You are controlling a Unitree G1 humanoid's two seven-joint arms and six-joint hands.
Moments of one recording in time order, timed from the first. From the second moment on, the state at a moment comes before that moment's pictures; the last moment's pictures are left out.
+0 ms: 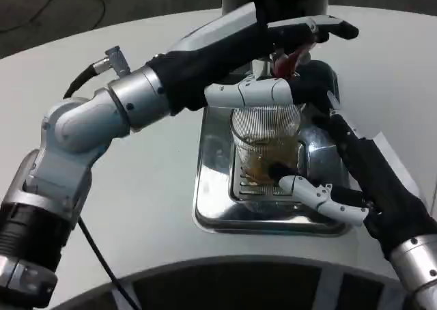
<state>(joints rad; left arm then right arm) -0.99 0.45 -0.17 0.51 0.05 -0.54 -0.65 -0.15 -0.21 0.05 -0.32 -0.25 0.07 0.12</state>
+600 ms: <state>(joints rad) -1.00 0.46 -0.17 0.51 0.05 -0.55 -0.66 -0.25 -0.18 0.08 -0.20 -0.25 0.06 0.07</state>
